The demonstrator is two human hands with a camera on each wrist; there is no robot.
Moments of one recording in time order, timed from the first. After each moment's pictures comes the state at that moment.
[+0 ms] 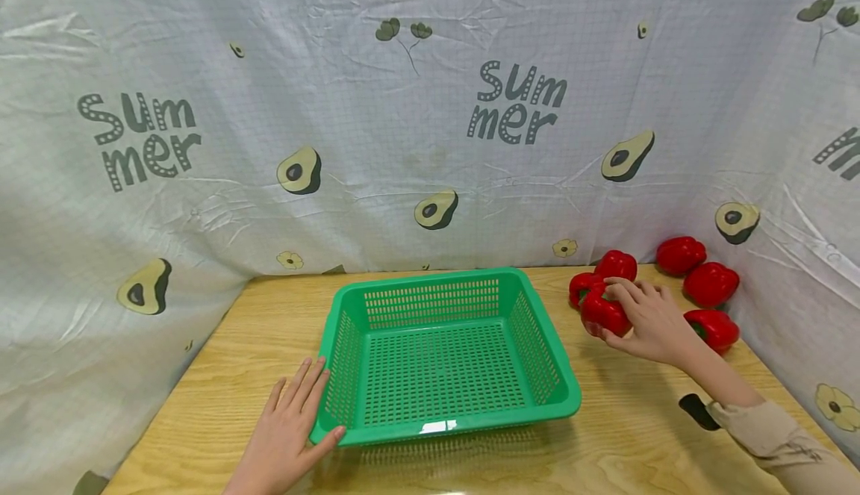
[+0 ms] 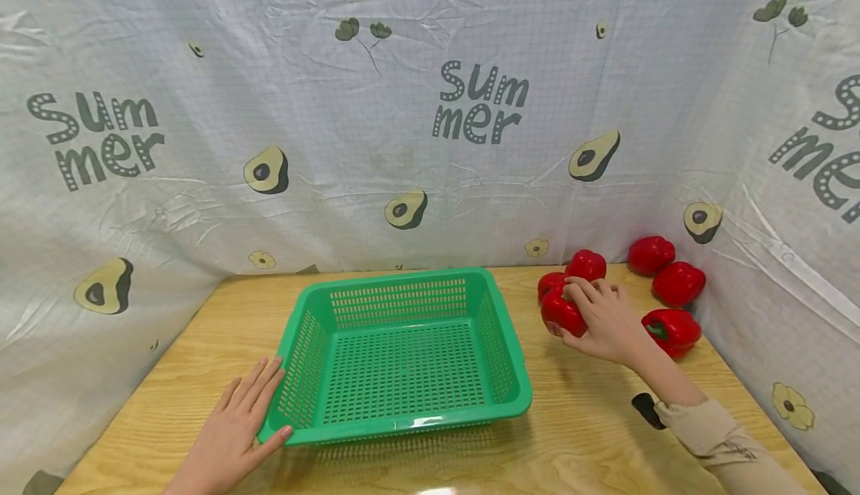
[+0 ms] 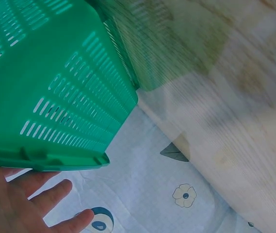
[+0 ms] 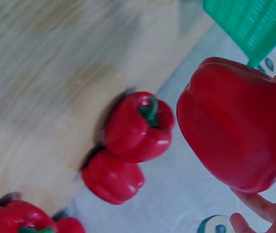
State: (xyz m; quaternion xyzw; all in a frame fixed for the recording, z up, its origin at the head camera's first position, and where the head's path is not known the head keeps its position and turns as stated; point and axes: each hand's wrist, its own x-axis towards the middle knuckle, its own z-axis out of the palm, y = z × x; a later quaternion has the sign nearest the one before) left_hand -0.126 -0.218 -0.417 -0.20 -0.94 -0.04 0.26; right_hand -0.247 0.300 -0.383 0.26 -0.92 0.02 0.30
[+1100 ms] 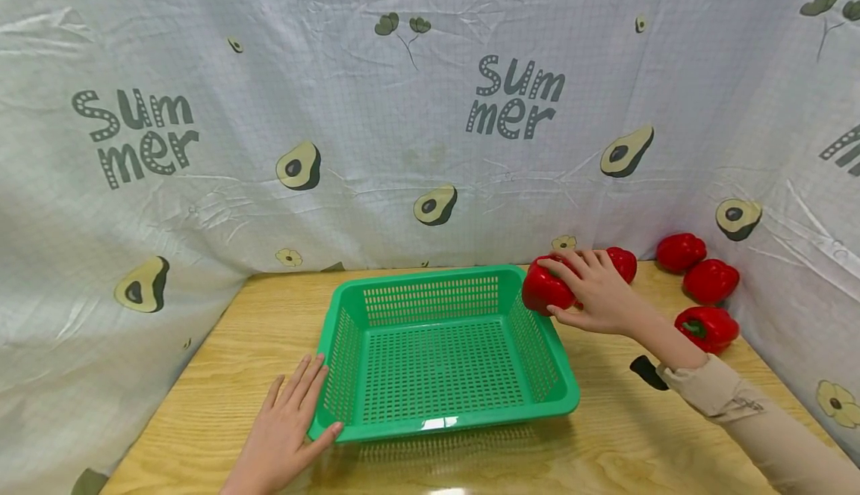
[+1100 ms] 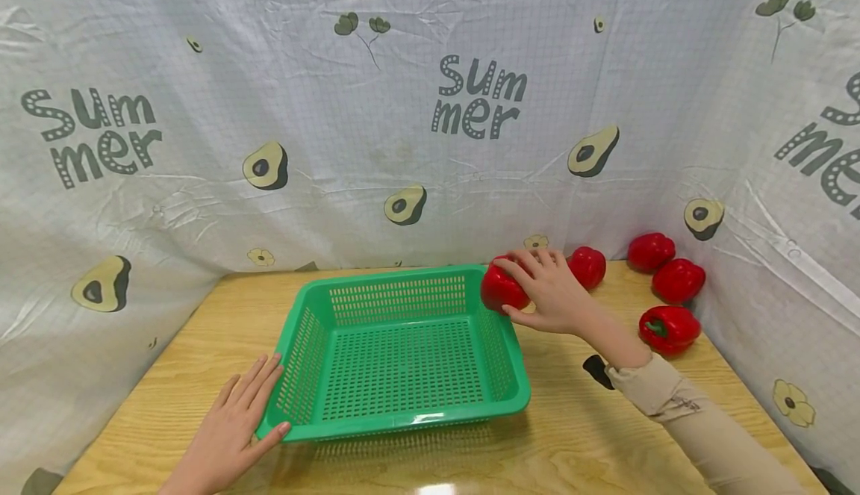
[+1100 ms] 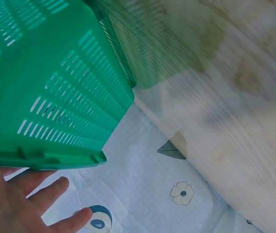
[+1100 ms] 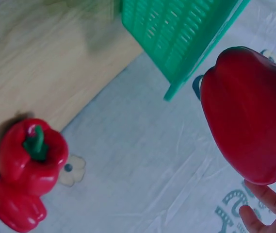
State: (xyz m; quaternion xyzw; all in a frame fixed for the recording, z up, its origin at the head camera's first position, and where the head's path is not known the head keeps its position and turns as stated) left_hand -0.127 -0.222 -0.419 -0.21 -0.94 -0.04 0.26; right_hand -0.265 0.233 -0.343 0.39 -0.87 0.04 0.31
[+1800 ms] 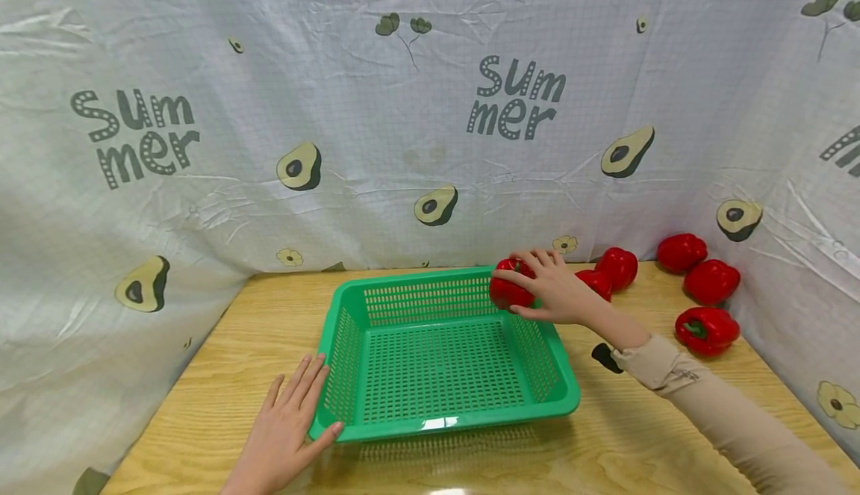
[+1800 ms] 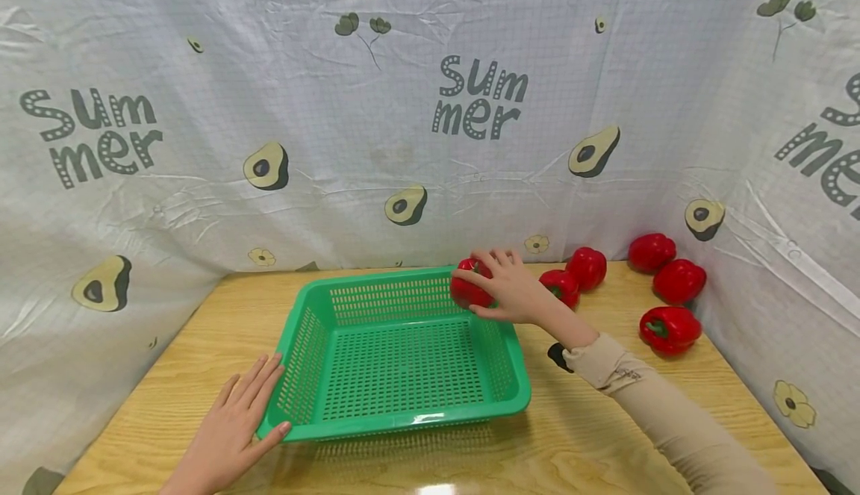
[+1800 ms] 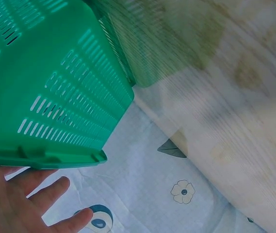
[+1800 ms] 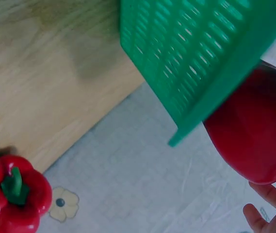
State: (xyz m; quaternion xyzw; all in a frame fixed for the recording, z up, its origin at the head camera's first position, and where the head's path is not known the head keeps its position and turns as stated) left_hand -0.128 -0.223 -0.419 -0.21 -0.94 -0.05 0.25; right_hand -0.295 0.189 -0.357 0.43 -0.86 0.01 0.27
